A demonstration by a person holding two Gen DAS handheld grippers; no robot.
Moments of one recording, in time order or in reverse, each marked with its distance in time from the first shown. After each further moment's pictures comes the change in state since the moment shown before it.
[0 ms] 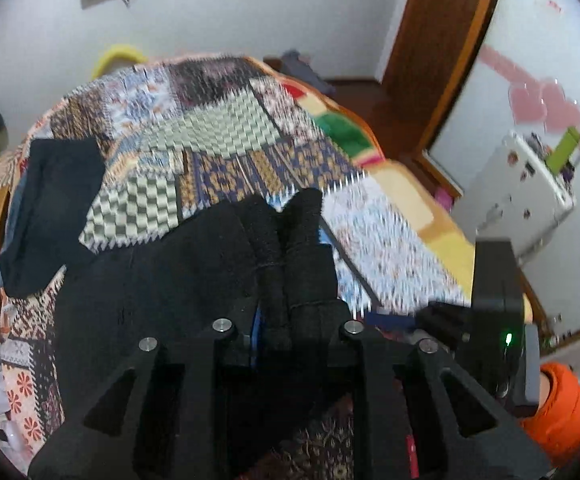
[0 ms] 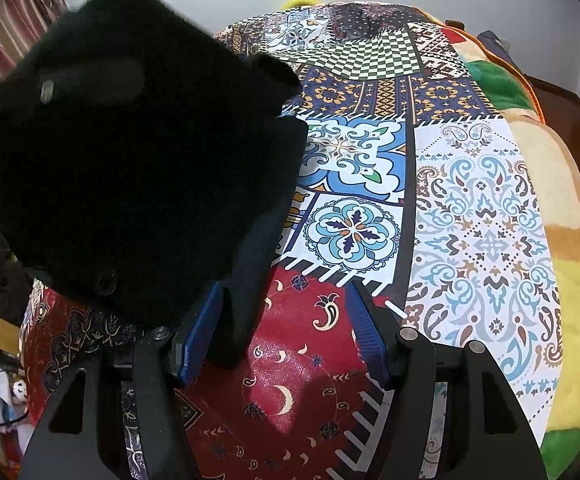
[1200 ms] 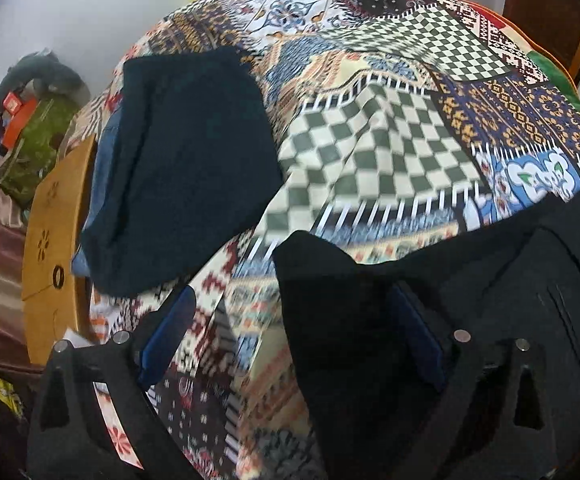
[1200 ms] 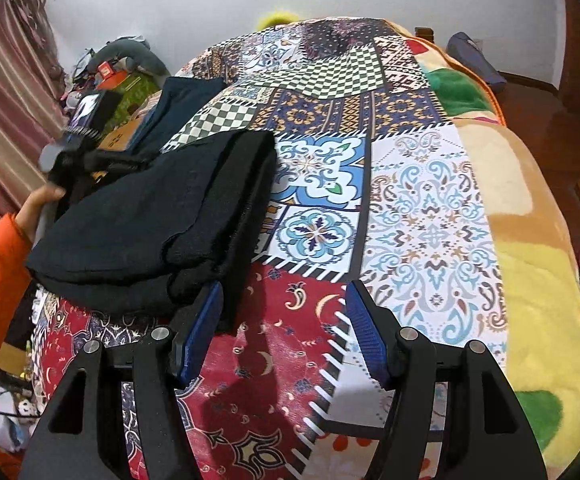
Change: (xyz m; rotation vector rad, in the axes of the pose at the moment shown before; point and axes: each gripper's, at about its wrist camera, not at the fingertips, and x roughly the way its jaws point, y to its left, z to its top) left arm 0.097 0.213 -0.005 -0.065 0.225 0.418; right arm -0.041 -0.015 -0.002 0.061 -0.050 -0.046
